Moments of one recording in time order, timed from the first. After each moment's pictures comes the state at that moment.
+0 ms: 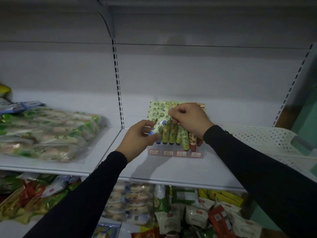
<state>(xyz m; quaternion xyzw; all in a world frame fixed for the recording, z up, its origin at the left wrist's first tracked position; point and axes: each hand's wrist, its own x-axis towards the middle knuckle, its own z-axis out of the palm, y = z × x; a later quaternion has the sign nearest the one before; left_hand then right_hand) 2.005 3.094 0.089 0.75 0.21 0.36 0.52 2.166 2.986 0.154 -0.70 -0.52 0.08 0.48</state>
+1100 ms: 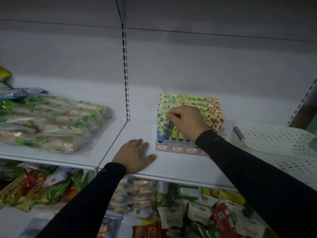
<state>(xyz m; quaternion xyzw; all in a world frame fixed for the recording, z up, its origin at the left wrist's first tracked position) 1.974 3.123 0.023 0.94 0.33 0.09 0.09 2.146 3.025 0.121 -0.73 -0.58 -0.08 0.35</state>
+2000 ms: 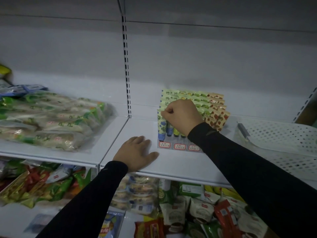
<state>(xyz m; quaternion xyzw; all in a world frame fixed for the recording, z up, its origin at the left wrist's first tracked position) 1.975 3.125 0.020 0.93 0.33 0.10 0.09 2.136 3.049 0.126 -0.76 -0.58 -0.13 0.27</state>
